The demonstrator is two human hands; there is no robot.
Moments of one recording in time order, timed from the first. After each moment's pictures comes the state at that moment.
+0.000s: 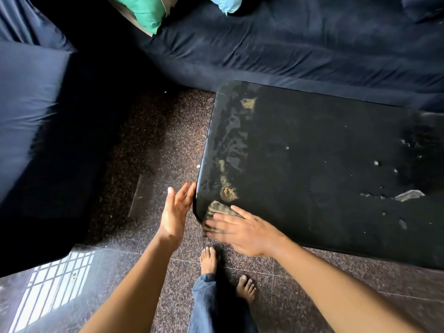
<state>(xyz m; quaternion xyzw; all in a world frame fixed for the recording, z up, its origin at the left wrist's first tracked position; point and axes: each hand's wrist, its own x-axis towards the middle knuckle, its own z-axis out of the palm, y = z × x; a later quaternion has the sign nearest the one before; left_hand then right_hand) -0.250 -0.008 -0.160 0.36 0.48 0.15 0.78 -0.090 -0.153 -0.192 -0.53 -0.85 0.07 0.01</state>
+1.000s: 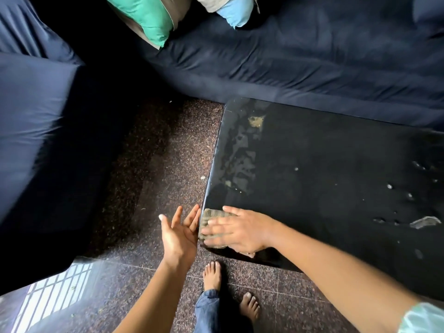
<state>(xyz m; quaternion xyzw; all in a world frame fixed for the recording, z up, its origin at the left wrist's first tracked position) -0.238 0.007 -0.170 0.09 0.53 0.30 0.78 -0.056 -0.082 -0.197 -0.44 -0.89 0.11 0.05</state>
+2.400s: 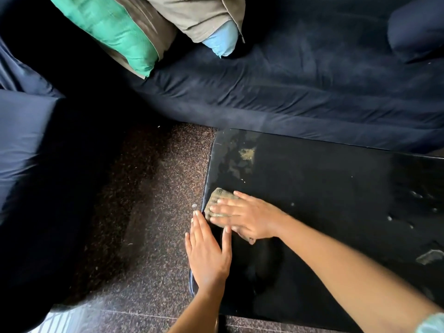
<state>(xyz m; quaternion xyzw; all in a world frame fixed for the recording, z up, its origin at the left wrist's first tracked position) -0.145 -0.001 -0.184 0.78 0.56 0.07 0.26 0.039 -0.012 -0.191 -0.54 -0.83 0.13 0.02</state>
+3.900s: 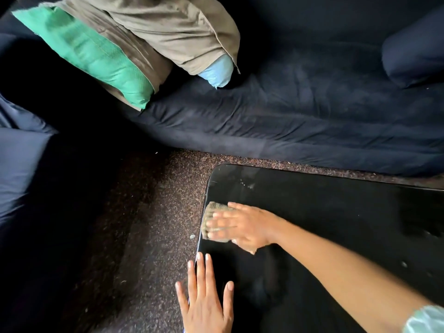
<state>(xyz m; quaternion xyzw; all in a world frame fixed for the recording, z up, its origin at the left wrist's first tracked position) -0.136 0.007 -0.196 0.83 0.53 0.05 0.17 0.102 0.053 -0.196 -0.50 -0.86 0.10 0.04</state>
